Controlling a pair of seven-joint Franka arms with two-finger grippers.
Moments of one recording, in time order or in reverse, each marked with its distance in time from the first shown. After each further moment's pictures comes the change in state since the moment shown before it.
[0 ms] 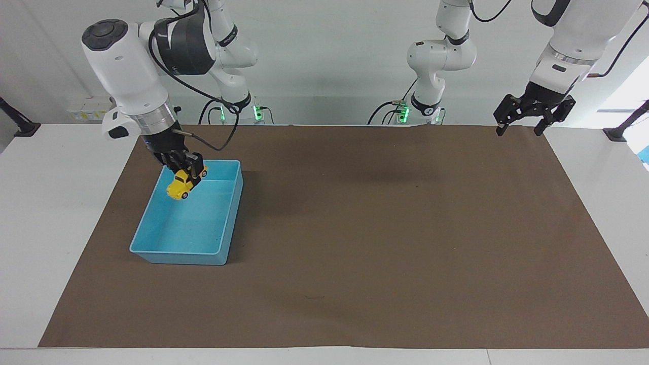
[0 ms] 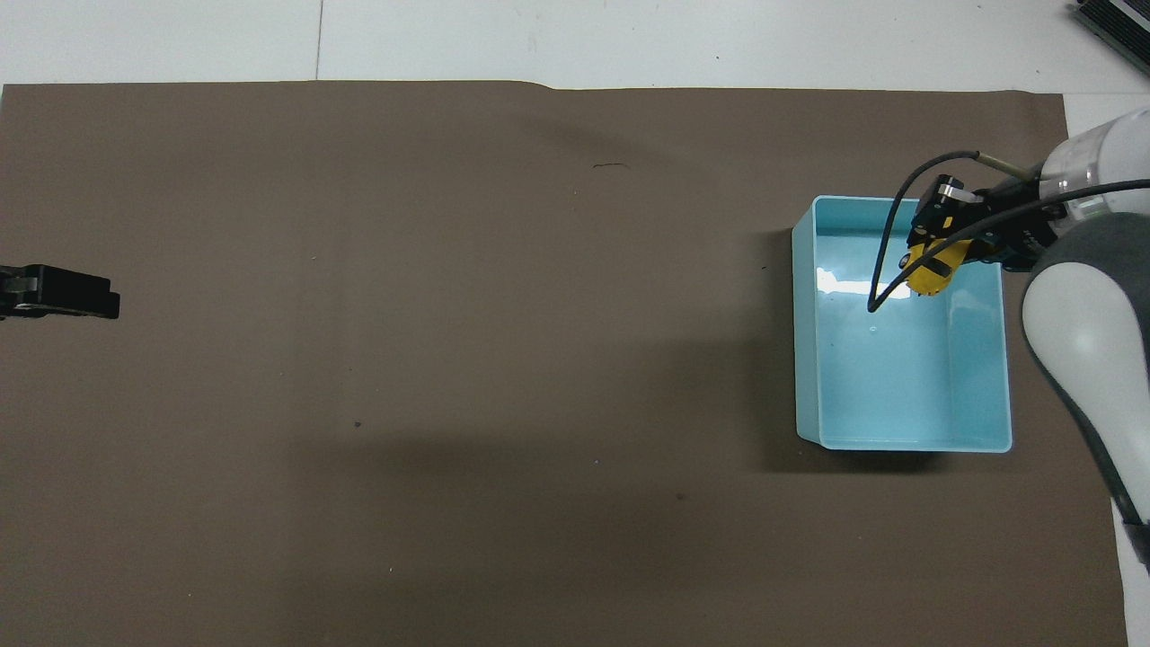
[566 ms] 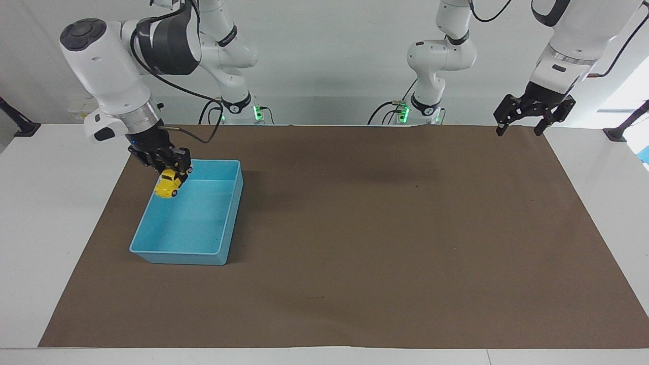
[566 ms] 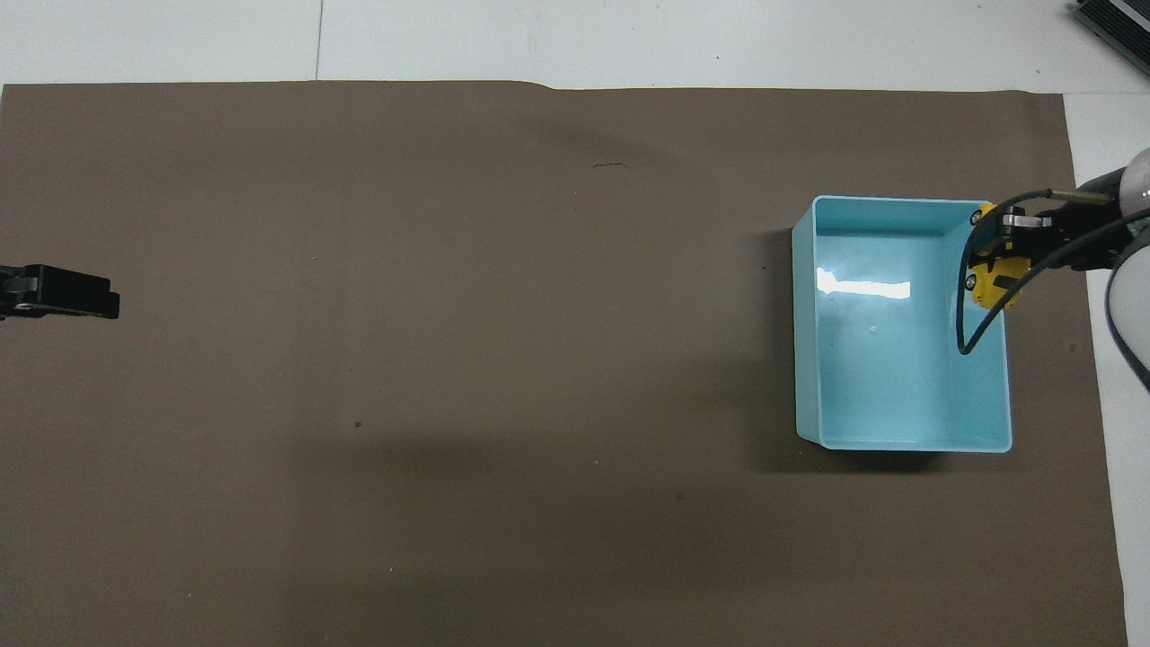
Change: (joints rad) left arm 0.000 0.000 0.000 0.000 0.000 0.000 0.000; right arm -0.090 -0.004 -0.002 0.000 -0.001 -0.055 -0.322
